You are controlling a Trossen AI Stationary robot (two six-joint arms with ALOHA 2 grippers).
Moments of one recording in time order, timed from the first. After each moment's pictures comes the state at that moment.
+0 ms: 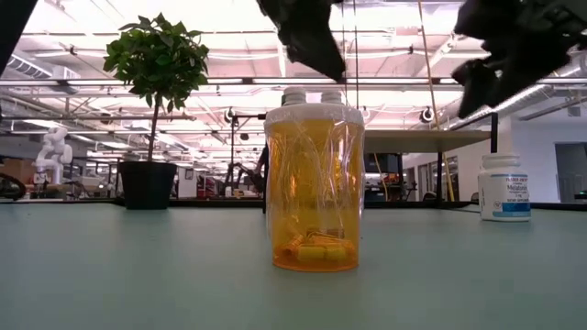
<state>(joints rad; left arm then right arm) 0.03 1.89 1.74 -0.70 -0.04 0.14 0.11 0.85 0.66 -0.73 0.05 0.06</state>
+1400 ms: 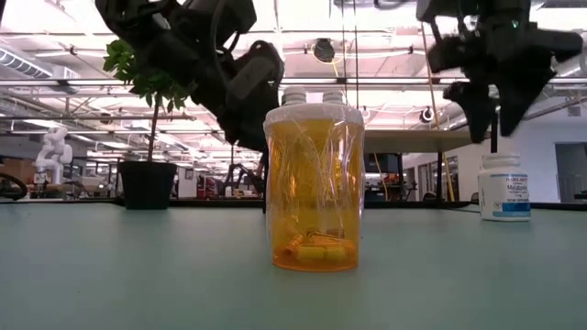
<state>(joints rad) -0.04 1.69 0.86 0.20 -0.15 -0.19 -0.01 1.21 0.90 -1.10 0.00 0.03</state>
